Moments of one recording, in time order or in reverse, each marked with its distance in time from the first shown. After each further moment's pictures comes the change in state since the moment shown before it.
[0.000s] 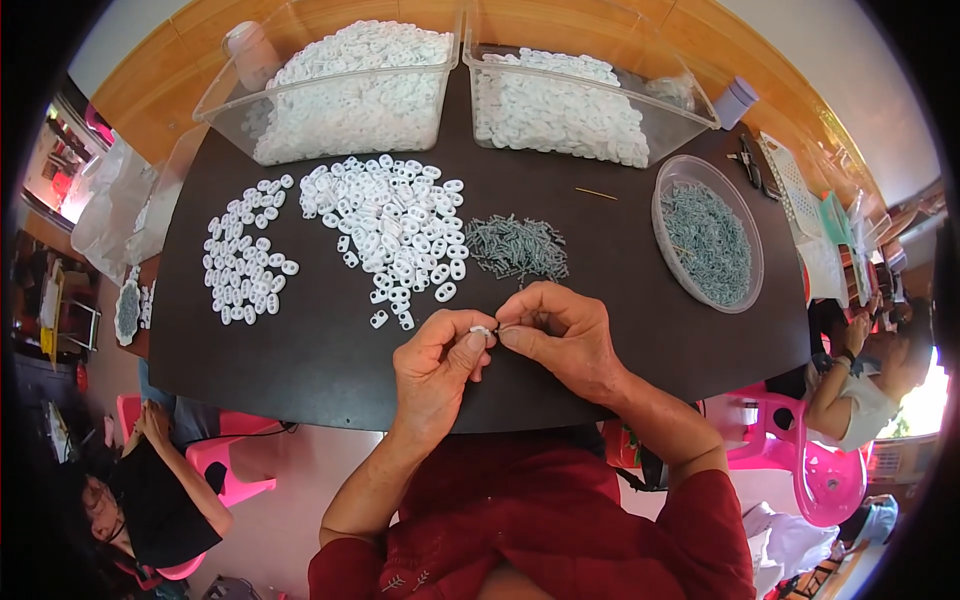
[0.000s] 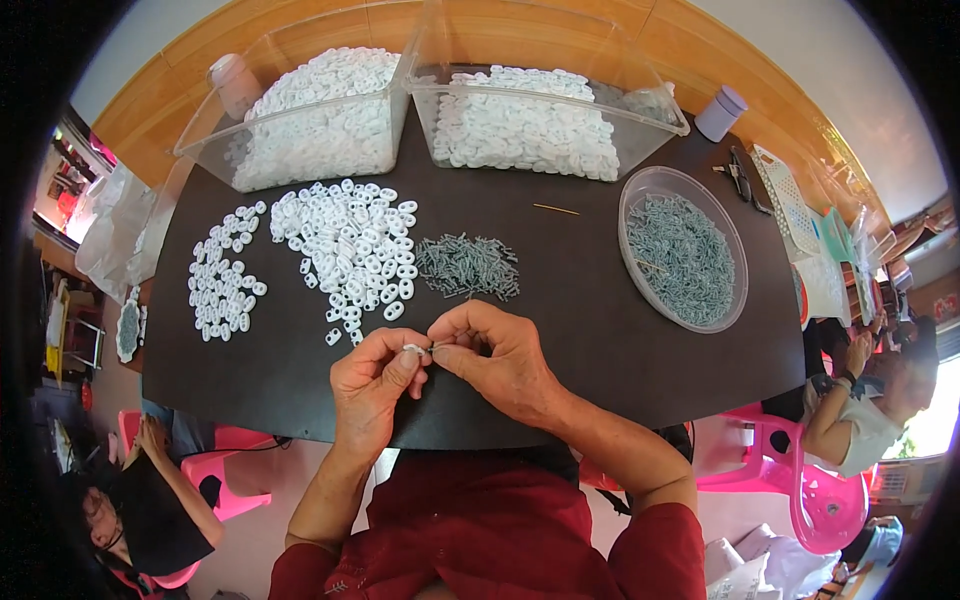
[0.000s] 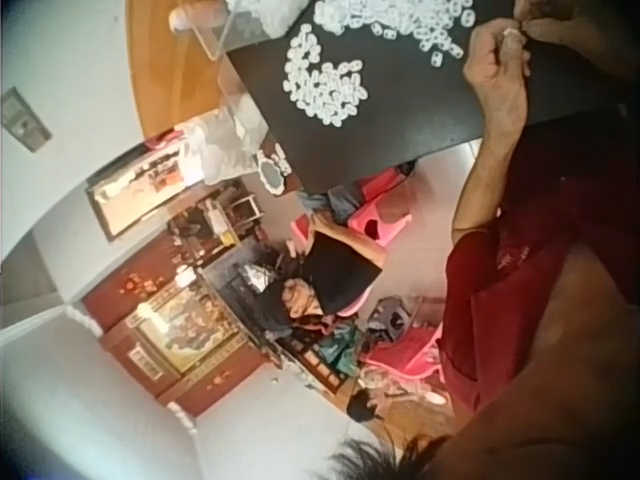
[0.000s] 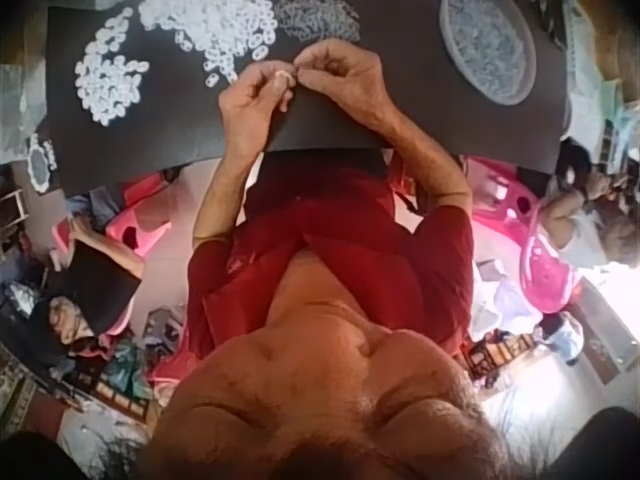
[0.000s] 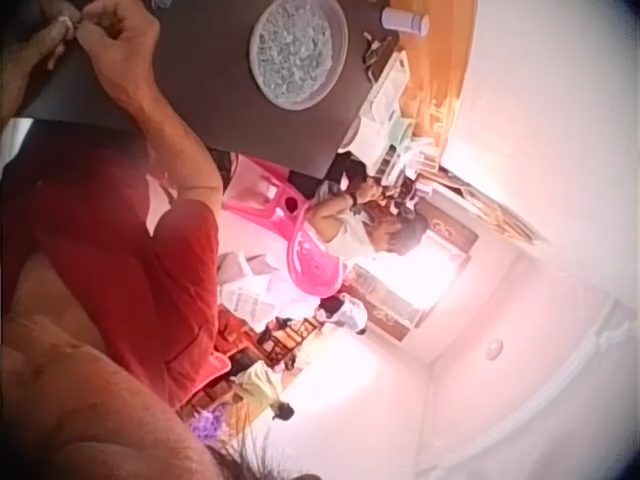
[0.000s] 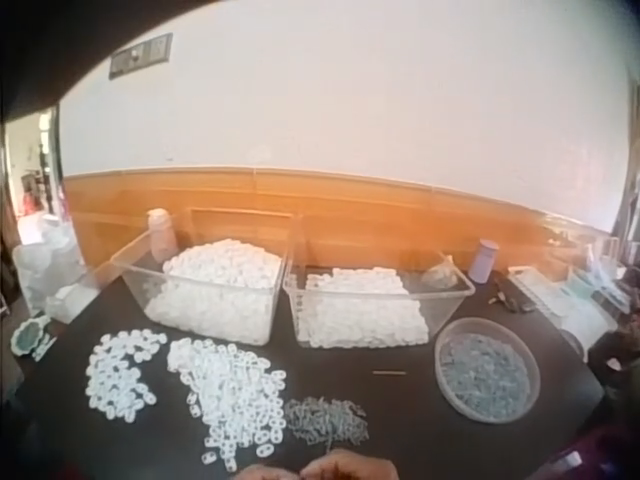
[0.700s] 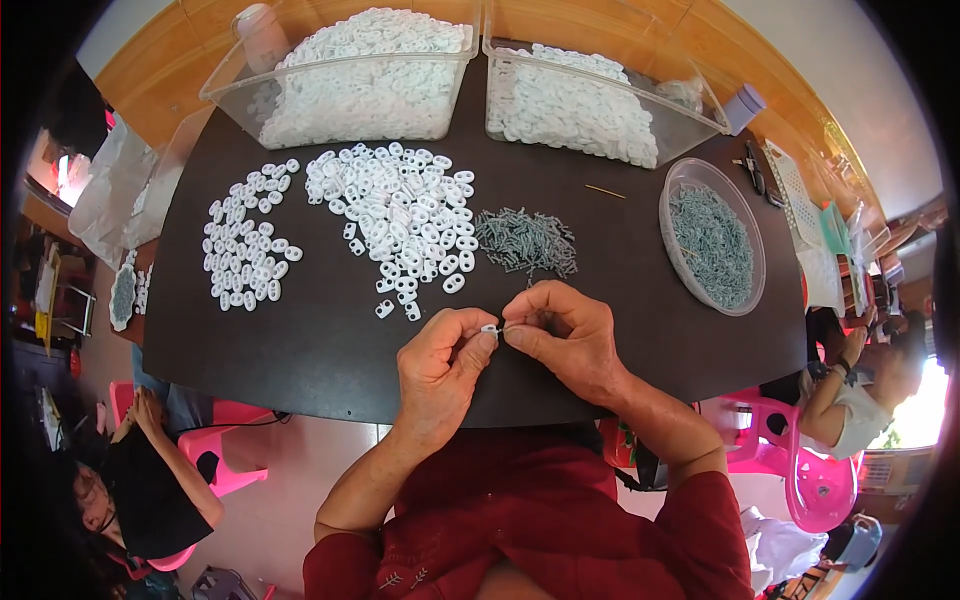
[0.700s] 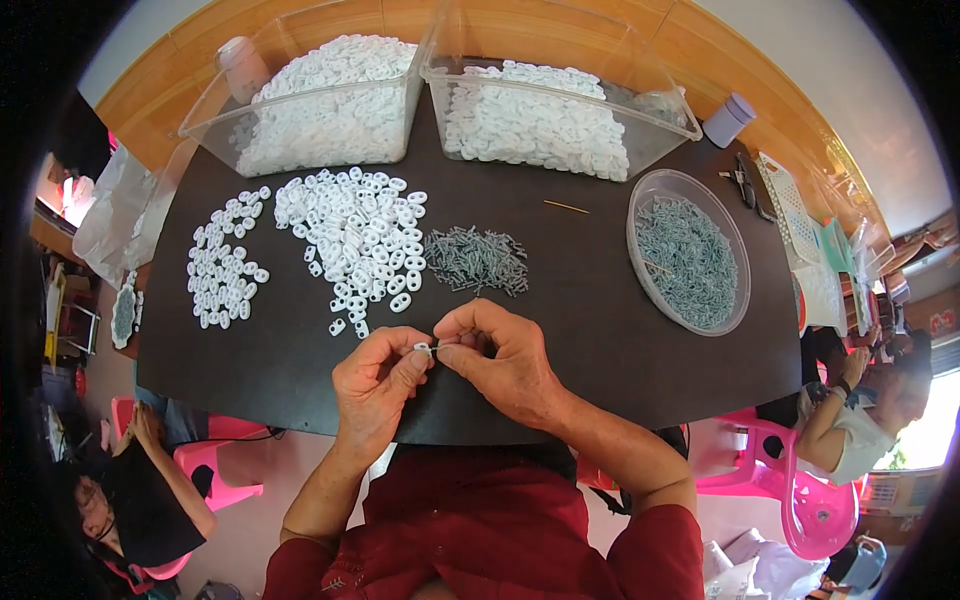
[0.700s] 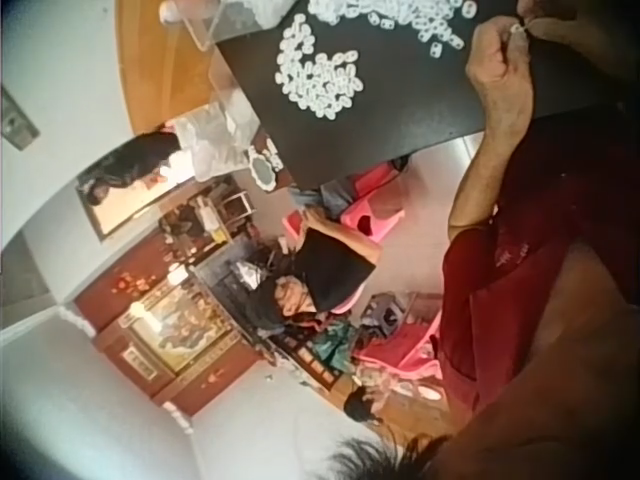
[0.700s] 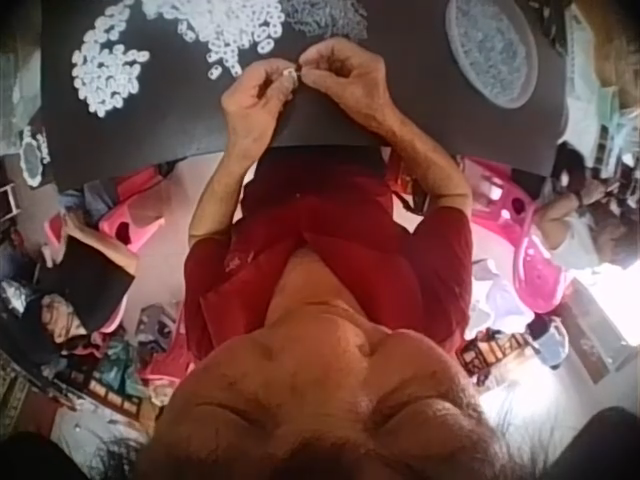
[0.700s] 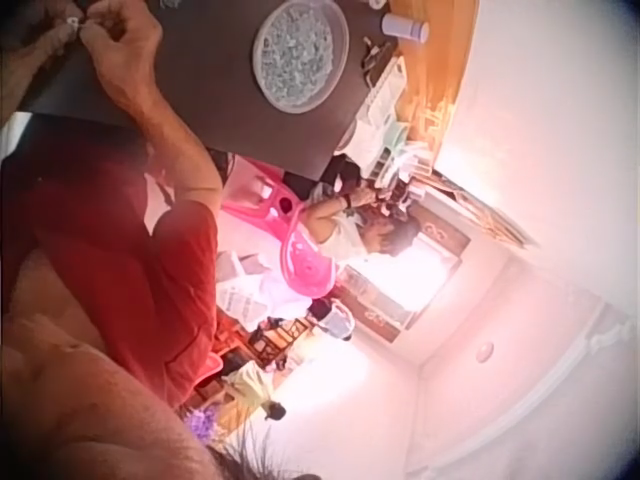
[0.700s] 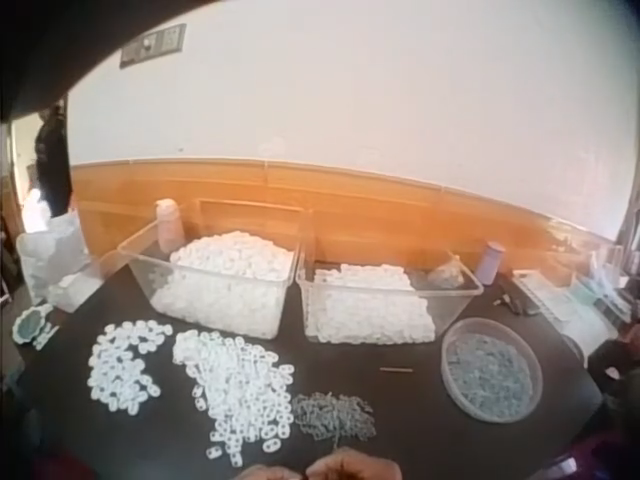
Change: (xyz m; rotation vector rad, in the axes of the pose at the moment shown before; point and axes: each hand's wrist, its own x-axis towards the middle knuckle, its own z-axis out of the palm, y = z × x) left_hand -0.006 -0.001 -0.004 0.287 0.022 0.093; right_hand -0.002 -0.004 0.006 -0.136 0.018 0.008
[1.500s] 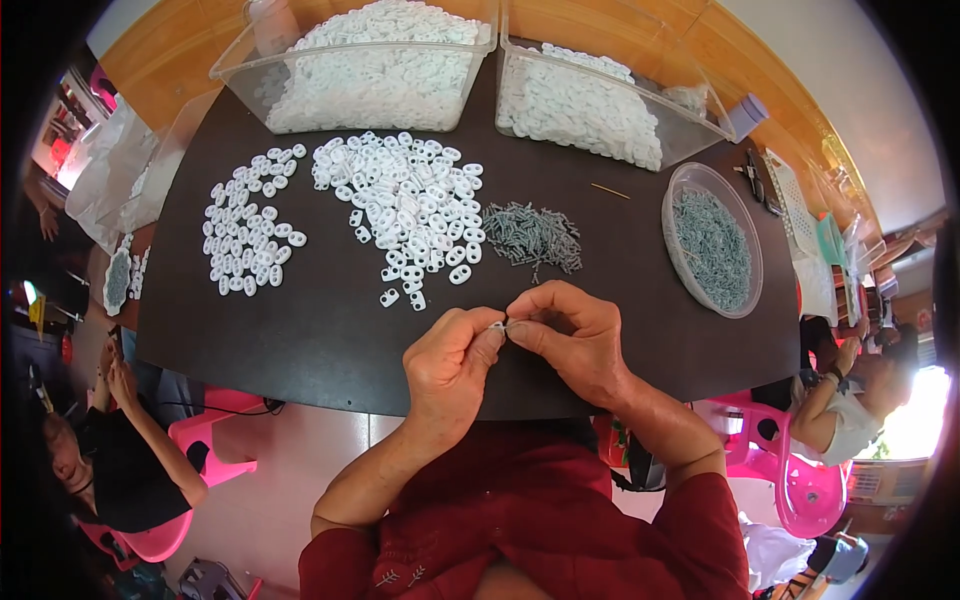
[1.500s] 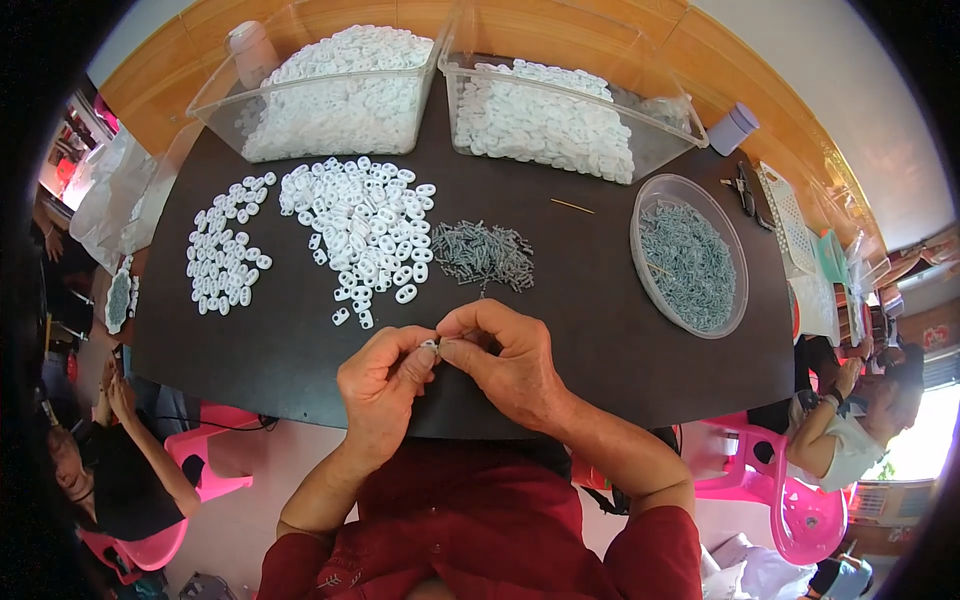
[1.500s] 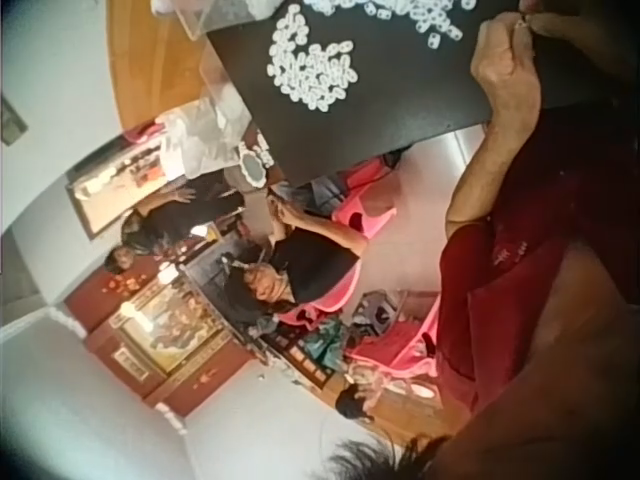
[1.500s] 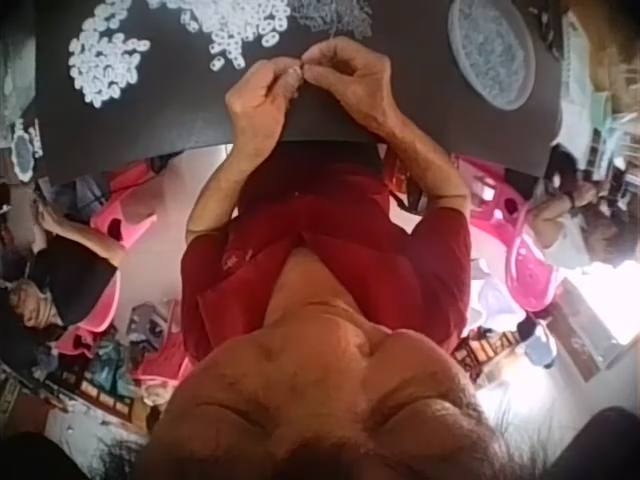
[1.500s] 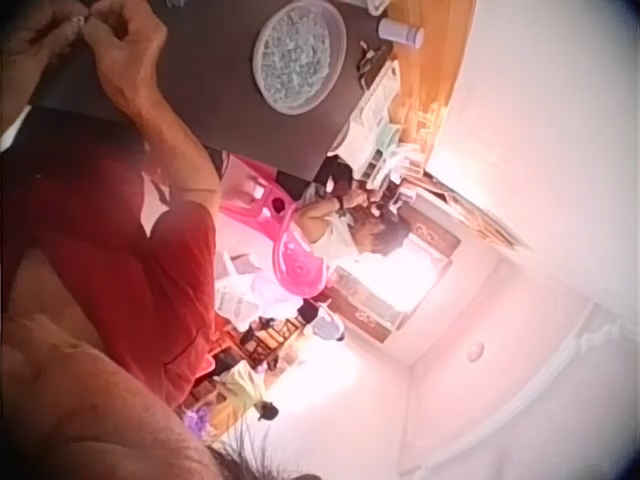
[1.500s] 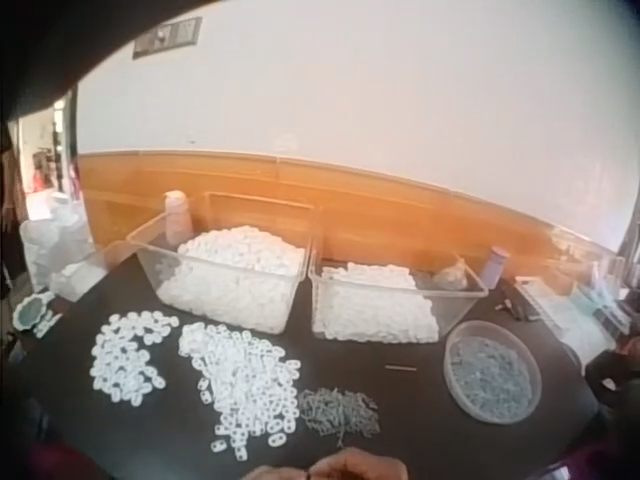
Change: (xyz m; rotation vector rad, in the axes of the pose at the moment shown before) left_hand -0.005 0.003 0.006 0.202 0.087 0.204; right_hand -0.003 -0.008 0.008 0.005 0.043 0.005
